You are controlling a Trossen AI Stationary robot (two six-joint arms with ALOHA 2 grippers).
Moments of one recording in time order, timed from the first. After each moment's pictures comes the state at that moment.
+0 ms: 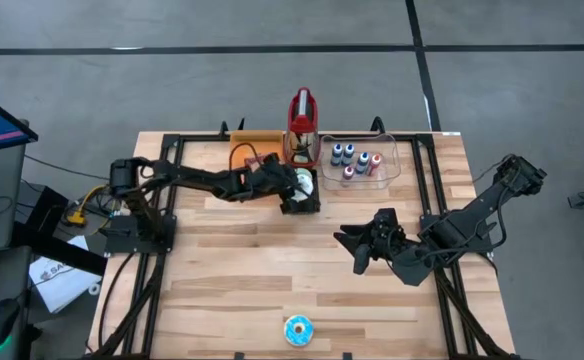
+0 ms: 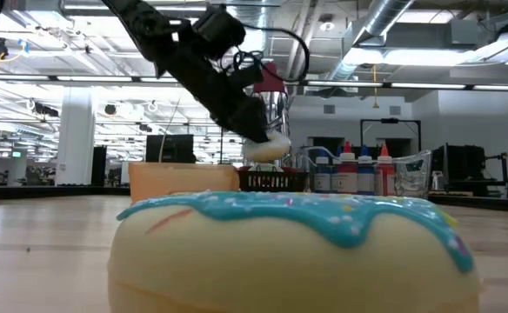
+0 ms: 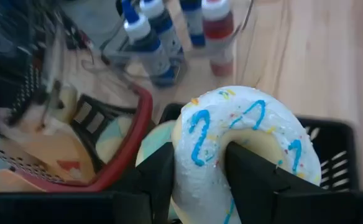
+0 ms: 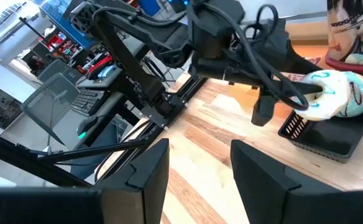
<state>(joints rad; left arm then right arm) 0.19 1.74 1.00 0.15 -0.33 0.14 0.65 1.31 1.17 -0.43 0.99 1.15</state>
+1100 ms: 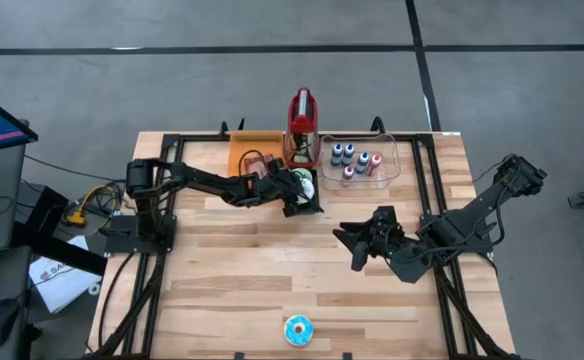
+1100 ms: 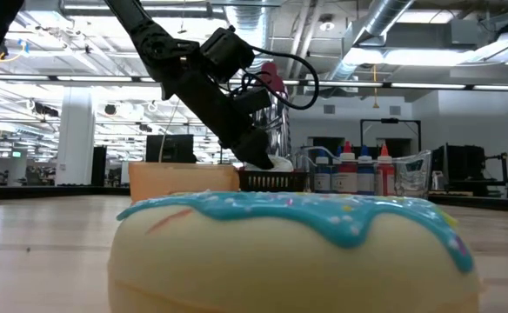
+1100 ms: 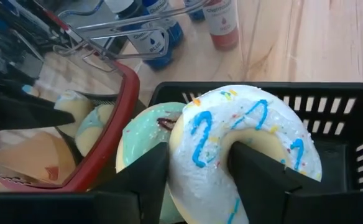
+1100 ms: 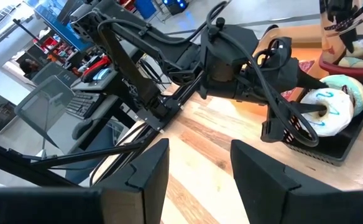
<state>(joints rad) 0.19 1.87 1.00 0.25 -0.40 0.21 0.63 1.31 1.17 -0.44 0.99 1.15</state>
